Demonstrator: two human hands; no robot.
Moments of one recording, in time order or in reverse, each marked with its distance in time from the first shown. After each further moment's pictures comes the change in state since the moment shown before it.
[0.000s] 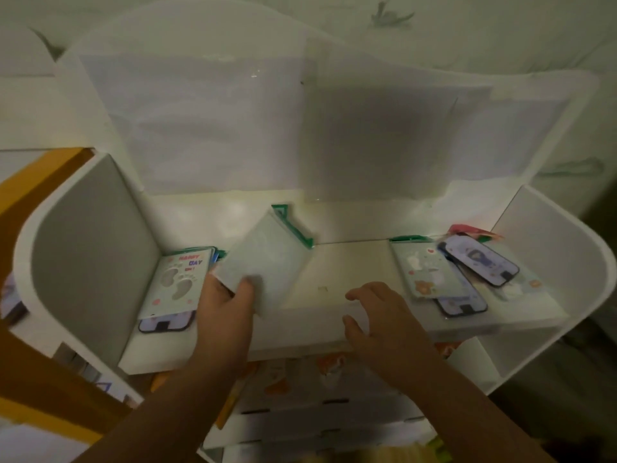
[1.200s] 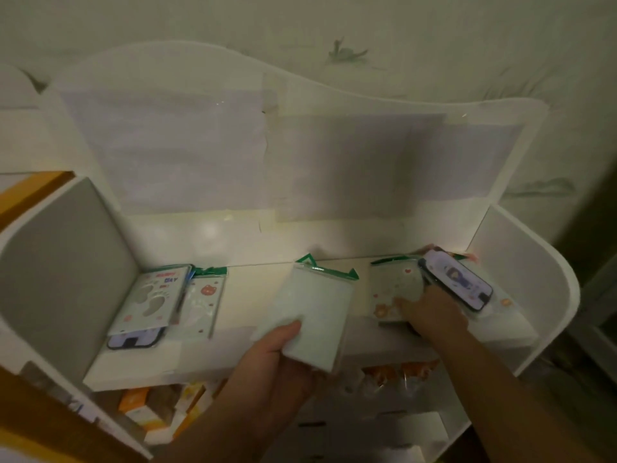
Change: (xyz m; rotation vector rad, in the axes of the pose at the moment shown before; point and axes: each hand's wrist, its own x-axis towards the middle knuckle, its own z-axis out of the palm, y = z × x) left_hand -0.081 0.019 0.070 -0.806 -0.494 -0.791; right_hand 0.051 0.152 -0.034 -0.006 0.052 0.763
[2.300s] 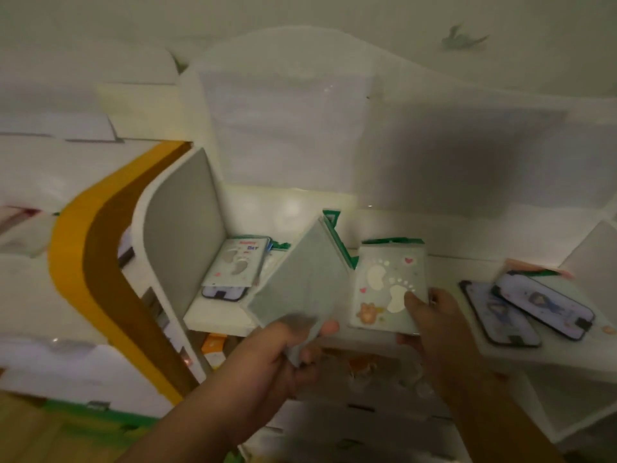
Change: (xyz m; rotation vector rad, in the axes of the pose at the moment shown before) left_hand -0.089 0.049 -0.056 0.287 0.002 0.189; right_hand -0.151 -0.089 0.013 1.020 -0.328 -0.123
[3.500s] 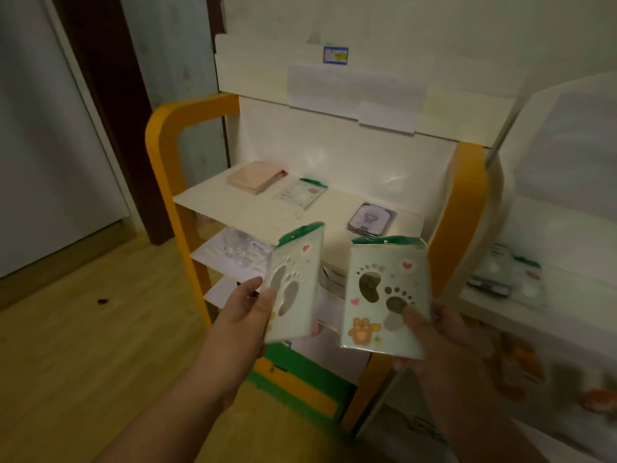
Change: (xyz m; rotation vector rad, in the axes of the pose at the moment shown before) left_hand -0.318 0.138 -0.365 0.465 0.729 0.398; right_hand -0.314 0.053 0.376 0.005 -0.422 -0.007
